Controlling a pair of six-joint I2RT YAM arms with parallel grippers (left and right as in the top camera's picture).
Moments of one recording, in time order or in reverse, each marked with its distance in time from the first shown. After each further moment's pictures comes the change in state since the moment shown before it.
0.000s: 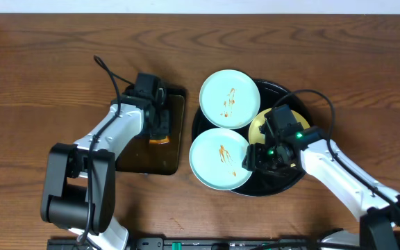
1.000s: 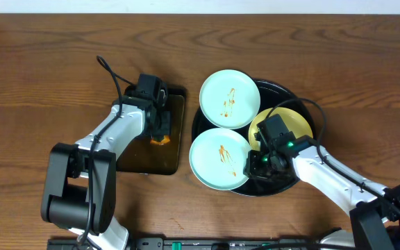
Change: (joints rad) left arm -0.004 0.000 -0.005 -0.014 0.000 0.005; right arm 0.053 0.020 -0.097 0.143 0.014 0.057
